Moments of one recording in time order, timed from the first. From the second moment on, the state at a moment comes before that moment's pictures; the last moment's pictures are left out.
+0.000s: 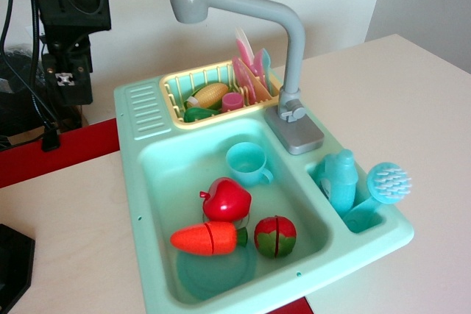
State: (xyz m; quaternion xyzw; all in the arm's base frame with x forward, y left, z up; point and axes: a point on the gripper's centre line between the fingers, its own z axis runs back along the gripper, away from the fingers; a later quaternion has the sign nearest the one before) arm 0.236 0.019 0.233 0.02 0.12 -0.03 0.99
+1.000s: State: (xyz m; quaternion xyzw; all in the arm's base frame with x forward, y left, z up) arm 0.278 0.063 0.215 0.03 0.15 0.01 0.99
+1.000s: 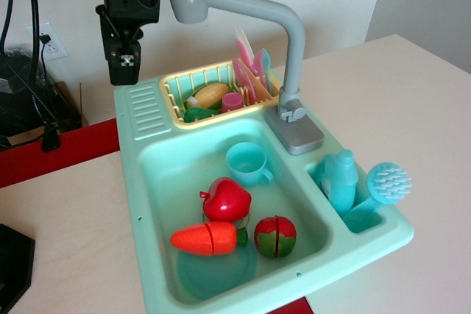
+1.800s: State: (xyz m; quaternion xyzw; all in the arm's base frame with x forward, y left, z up) arm 0.333 0.056 0.193 0.03 0.17 -0.03 0.98
